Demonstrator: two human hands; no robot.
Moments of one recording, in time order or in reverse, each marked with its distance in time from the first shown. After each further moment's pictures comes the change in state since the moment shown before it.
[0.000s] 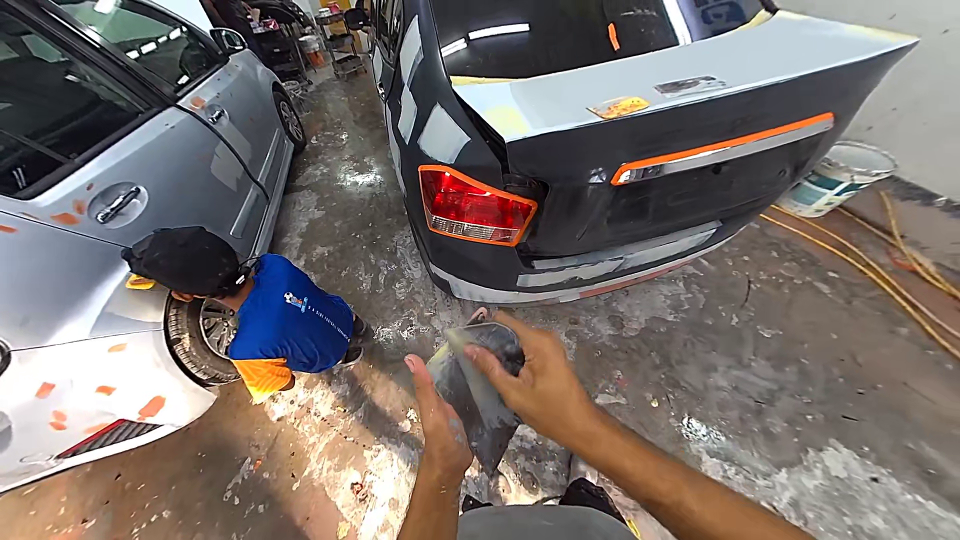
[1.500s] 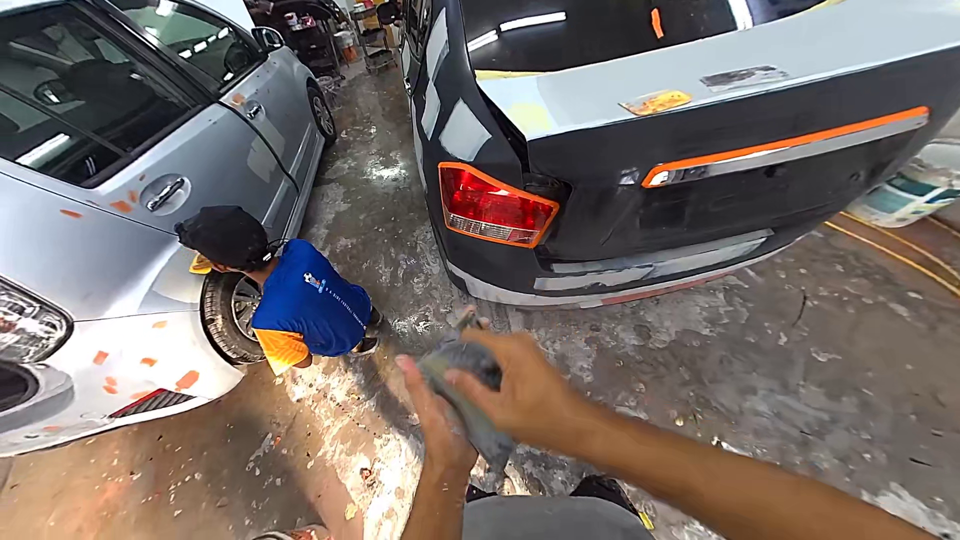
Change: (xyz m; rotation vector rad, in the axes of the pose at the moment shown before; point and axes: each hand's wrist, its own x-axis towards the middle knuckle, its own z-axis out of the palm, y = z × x) left_hand 0.008 -0.008 0.022 -0.098 0.120 0.033; right_hand 0.030 0.002 -0.012 0.083 -0.346 -0.034
